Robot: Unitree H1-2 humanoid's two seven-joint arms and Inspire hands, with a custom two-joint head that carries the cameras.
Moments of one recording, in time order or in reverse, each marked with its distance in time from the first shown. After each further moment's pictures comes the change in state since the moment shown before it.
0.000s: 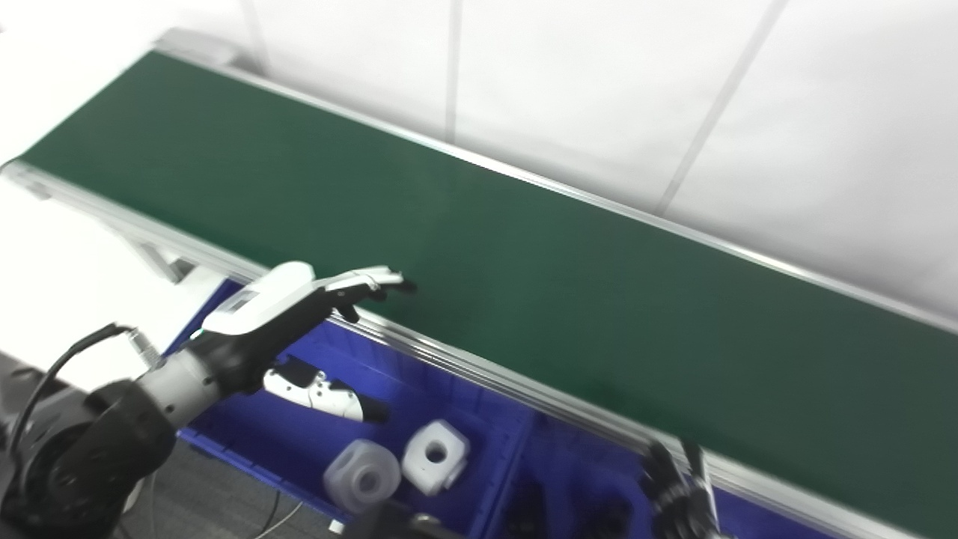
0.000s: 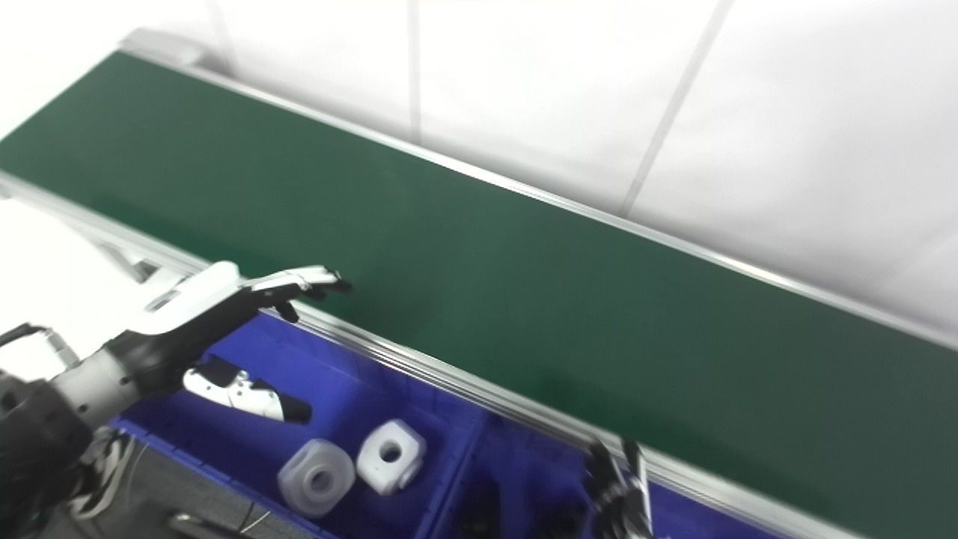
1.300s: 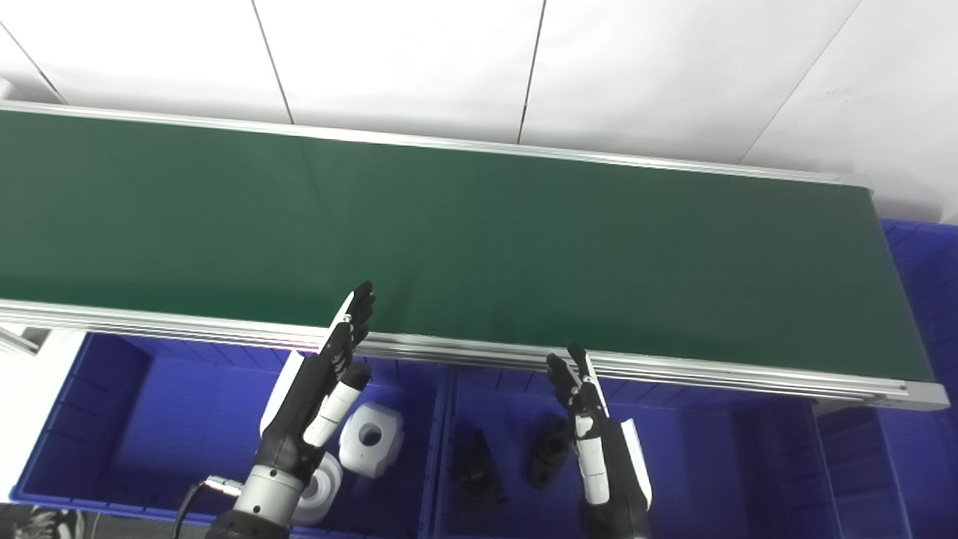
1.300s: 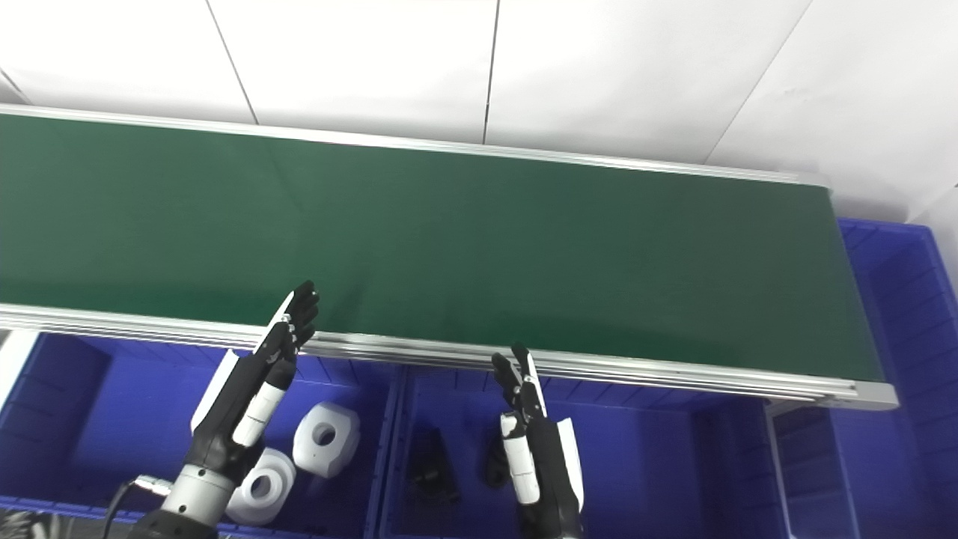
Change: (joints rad) left arm 0.006 -0.306 -0.333 0.447 -0.098 -0.198 0.283; right arm -0.004 0.051 0.079 -0.026 -0.206 0.101 -0.169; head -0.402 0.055
